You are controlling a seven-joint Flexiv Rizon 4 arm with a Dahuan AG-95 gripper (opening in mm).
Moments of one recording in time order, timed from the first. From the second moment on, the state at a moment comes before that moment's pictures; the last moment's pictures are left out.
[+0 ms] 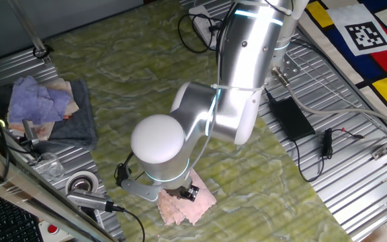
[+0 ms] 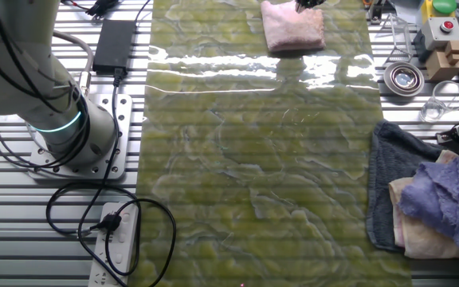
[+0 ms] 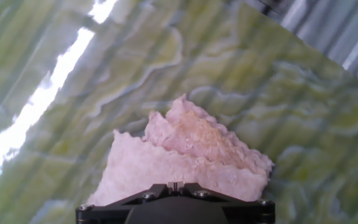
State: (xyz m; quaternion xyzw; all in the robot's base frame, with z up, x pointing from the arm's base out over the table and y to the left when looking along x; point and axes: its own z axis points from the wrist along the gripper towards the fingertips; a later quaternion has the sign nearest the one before) arm 0.542 0.330 0.064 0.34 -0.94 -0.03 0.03
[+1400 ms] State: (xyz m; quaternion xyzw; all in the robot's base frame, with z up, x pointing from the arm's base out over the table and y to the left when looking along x) arm 0.546 0.341 0.043 0.32 -0.95 -0.02 0.01
